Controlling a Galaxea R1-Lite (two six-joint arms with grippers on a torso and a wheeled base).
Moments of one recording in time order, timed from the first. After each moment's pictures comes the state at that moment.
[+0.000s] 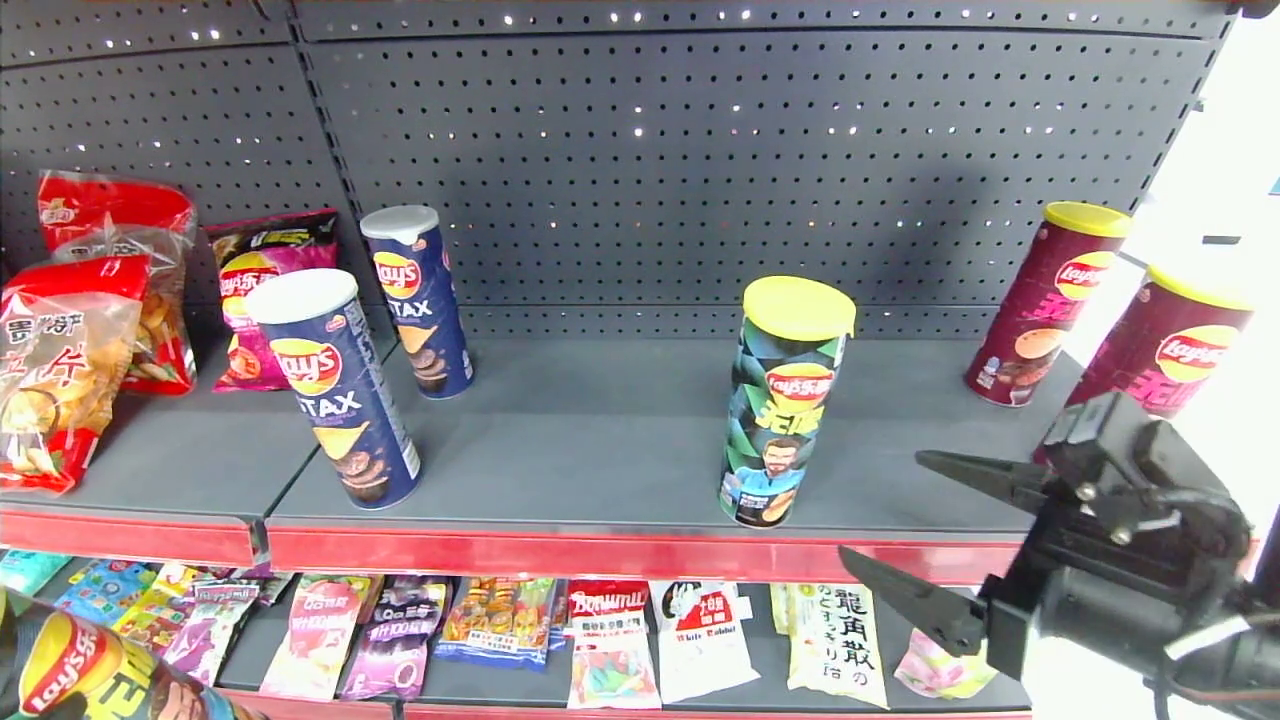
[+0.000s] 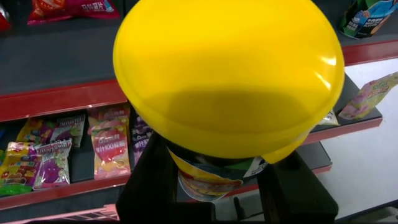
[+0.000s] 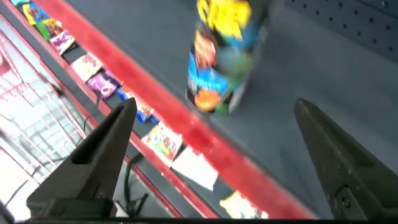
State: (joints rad) left arm -0.06 0.45 -0.39 0.17 -0.20 0.03; right arm 0.65 1.30 -0.33 -0.73 0.00 -0.17
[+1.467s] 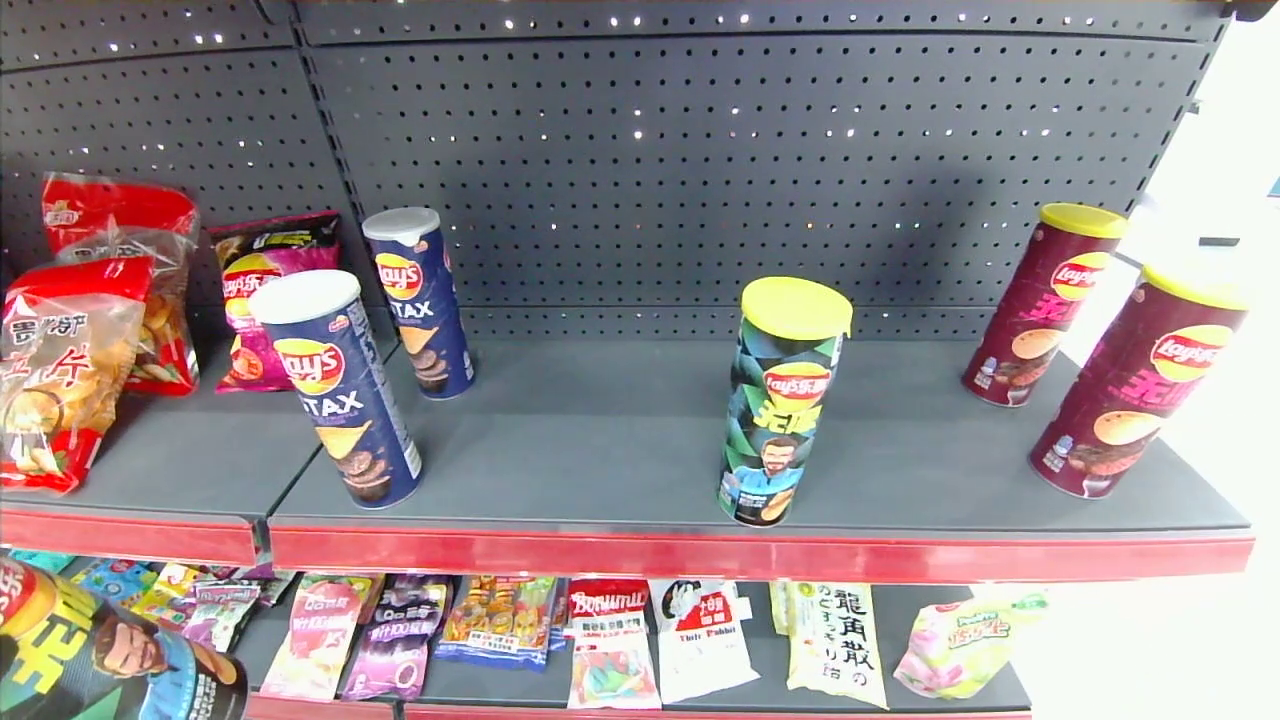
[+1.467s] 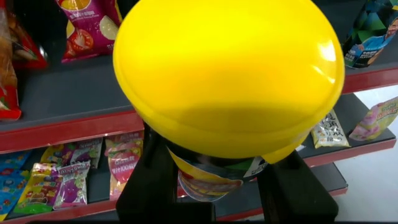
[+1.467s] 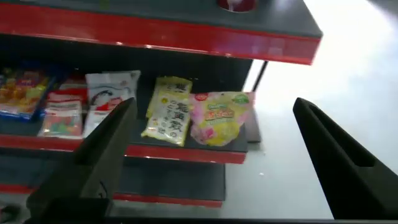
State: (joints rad) left arm -0.06 0.47 -0.49 0.16 -0.17 0.05; right arm 0.00 0.00 -0.20 0.35 0.02 -0.09
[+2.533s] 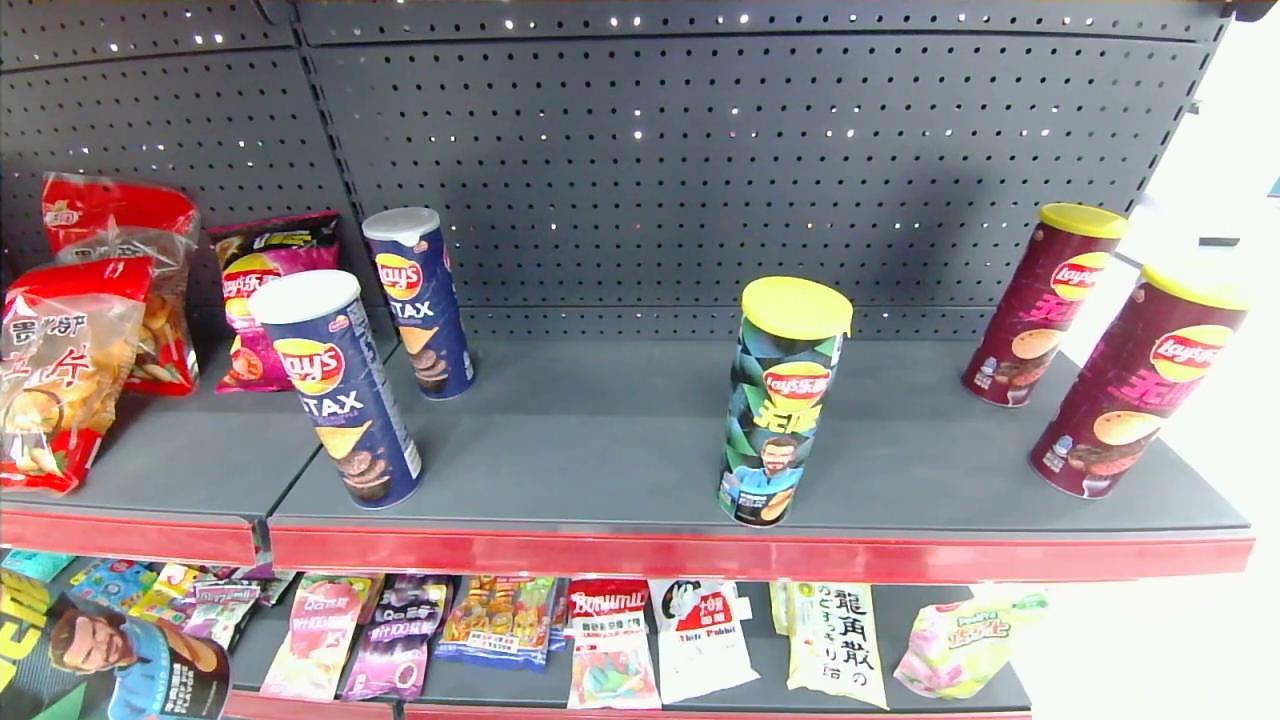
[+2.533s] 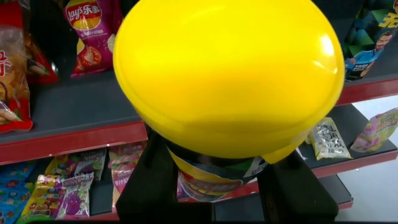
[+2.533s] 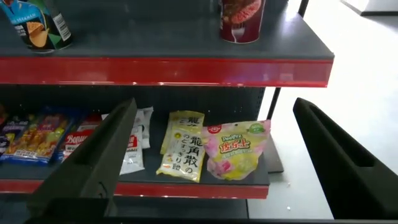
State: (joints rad) left arm -0.06 0.42 -0.51 0.16 -0.16 0.05; right arm 0.00 0.00 0.00 0.00 0.00 -0.01
